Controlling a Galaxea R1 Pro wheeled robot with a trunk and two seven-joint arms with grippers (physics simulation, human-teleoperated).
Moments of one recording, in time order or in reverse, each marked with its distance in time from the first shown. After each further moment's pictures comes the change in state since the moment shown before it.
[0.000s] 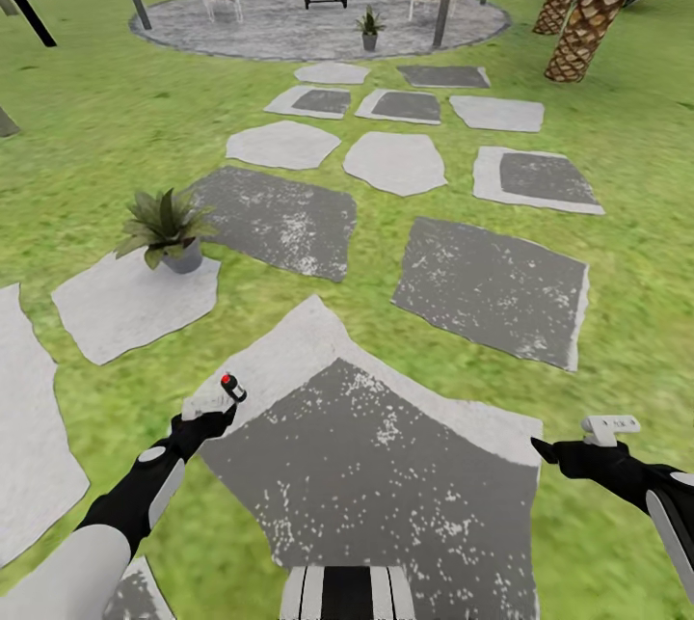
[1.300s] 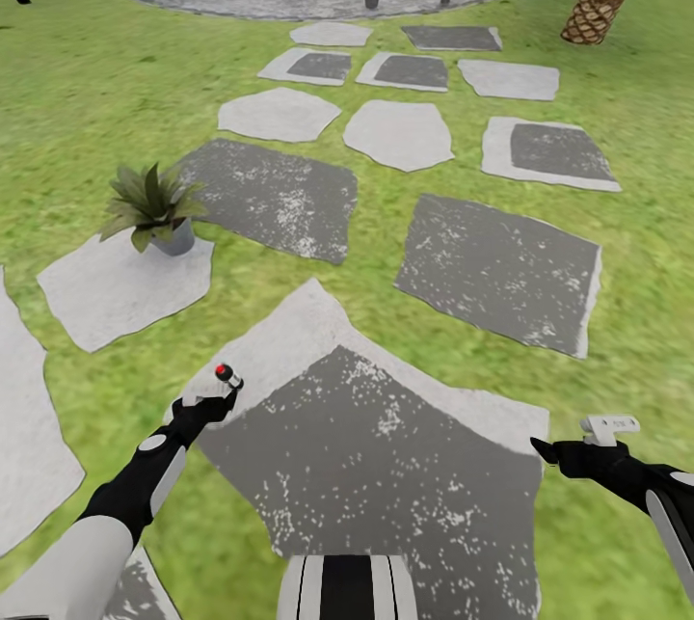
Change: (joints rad) left arm -0.015 -0.003 -0.001 -0.051 -0.001 -0.023 0.002; right arm 0.000 0.000 0.000 0.000 -0.001 0.000 0.002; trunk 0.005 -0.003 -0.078
